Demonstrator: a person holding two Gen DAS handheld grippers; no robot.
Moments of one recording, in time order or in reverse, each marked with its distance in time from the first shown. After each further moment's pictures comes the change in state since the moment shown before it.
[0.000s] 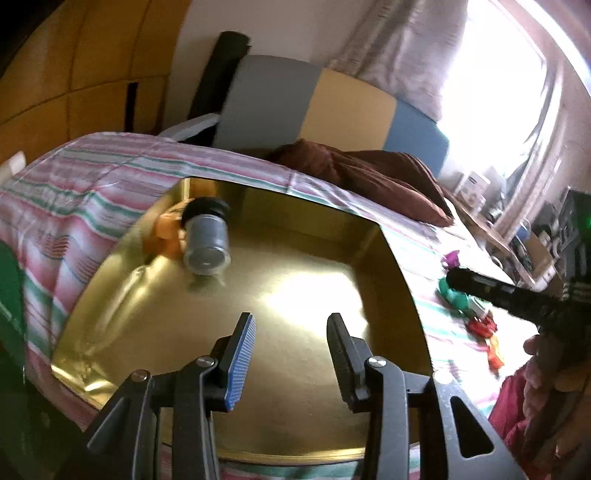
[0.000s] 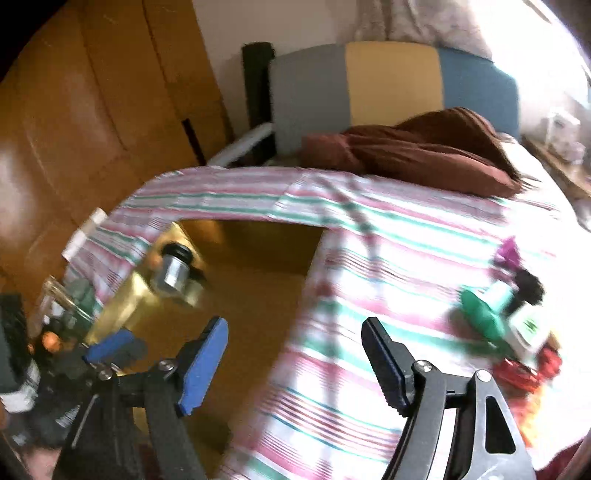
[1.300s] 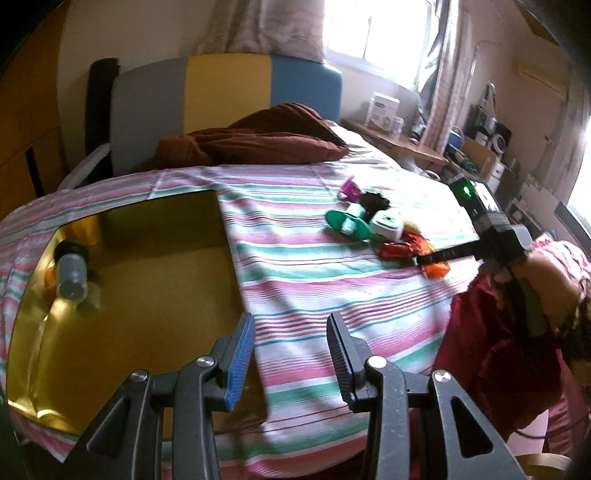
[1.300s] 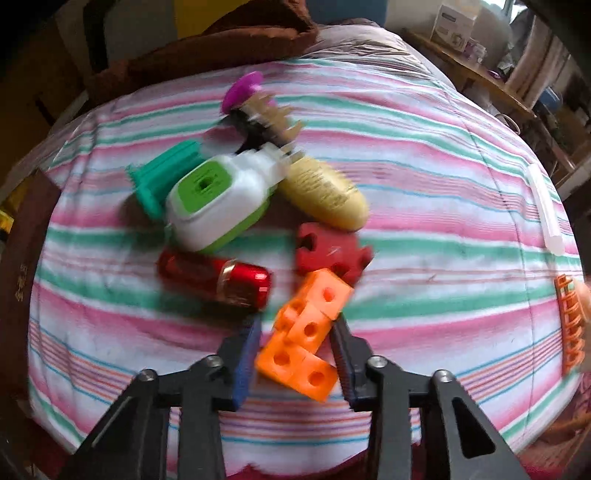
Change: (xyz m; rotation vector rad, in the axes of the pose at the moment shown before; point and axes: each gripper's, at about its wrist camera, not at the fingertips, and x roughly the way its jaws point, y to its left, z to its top) left arm 0.002 -0.139 -0.029 0.373 0.108 -0.158; right arm -0.001 -0.253 -0.060 0.228 0.334 -0.347
